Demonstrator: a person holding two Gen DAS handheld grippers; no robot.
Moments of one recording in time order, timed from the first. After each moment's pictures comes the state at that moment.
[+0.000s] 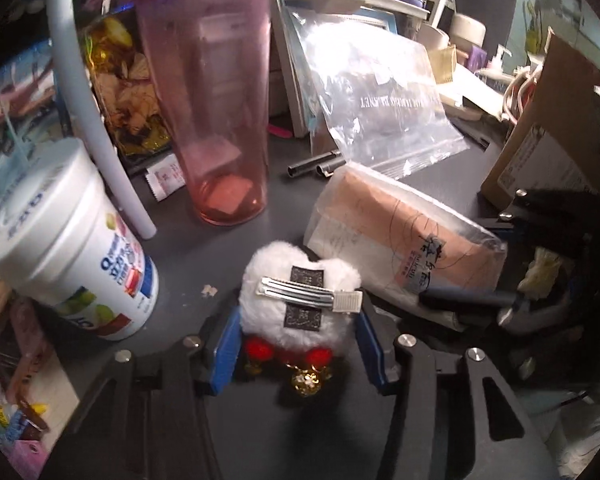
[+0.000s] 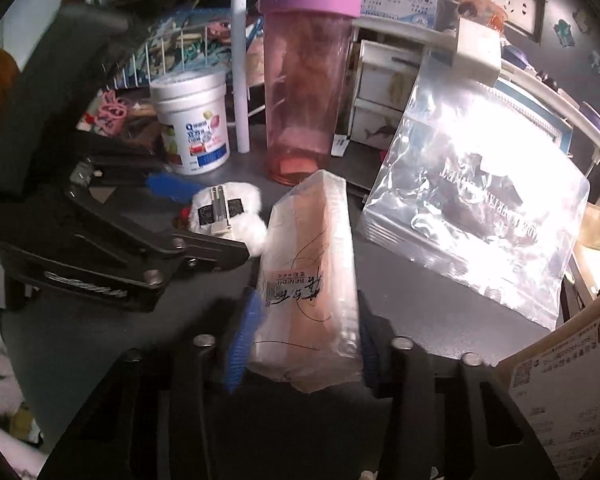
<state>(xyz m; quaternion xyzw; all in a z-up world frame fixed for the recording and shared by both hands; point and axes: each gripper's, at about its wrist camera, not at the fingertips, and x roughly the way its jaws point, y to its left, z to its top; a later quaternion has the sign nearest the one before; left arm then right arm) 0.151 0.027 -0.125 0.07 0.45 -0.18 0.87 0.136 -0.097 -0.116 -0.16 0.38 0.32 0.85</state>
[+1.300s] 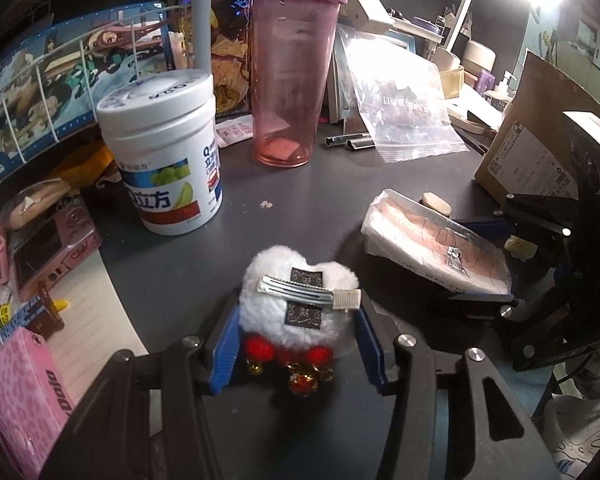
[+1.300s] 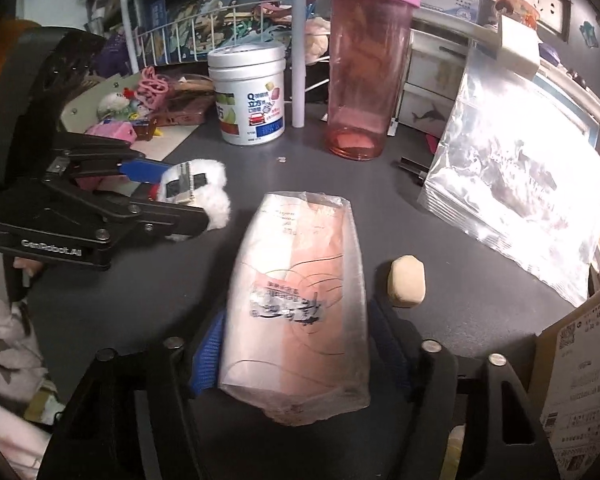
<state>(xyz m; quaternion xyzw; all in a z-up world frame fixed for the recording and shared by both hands) 0.092 0.078 -0.126 0.02 0.43 -0.15 0.89 0.107 -0.083 -0.121 -0.17 0.40 0.36 0.83</state>
